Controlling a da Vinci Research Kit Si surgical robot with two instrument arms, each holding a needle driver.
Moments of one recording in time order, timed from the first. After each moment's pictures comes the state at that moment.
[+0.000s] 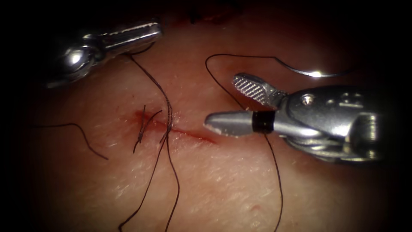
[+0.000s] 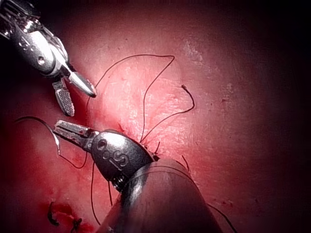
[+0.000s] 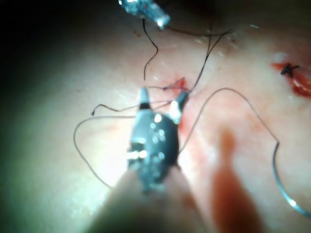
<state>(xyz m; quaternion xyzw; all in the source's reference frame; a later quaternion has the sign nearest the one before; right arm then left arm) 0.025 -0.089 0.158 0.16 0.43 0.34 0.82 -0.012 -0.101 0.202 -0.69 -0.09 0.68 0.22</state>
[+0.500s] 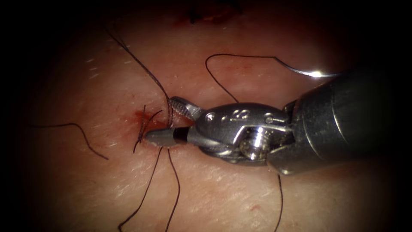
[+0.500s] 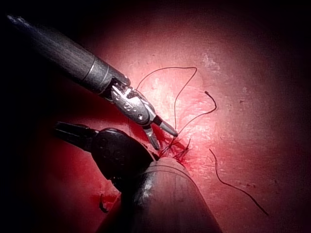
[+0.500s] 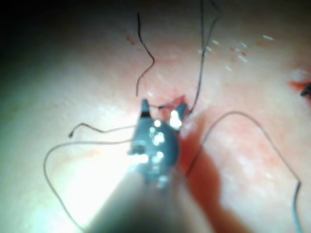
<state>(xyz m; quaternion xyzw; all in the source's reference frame) 0.032 -0.092 0.169 0.14 0.40 0.32 0.85 -0.012 -0.091 0.191 -0.71 -0.06 0.67 0.21</state>
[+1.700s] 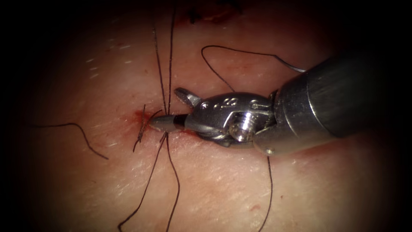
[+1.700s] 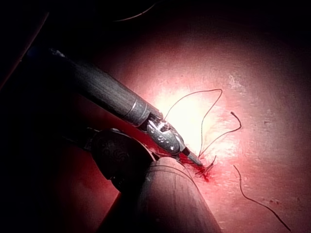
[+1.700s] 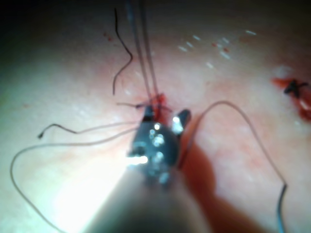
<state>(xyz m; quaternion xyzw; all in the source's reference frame) 0.033 -0.090 0.172 0.07 0.40 0.36 0.84 -0.015 -0.087 0.184 -0.73 -0.07 0.65 0.21</state>
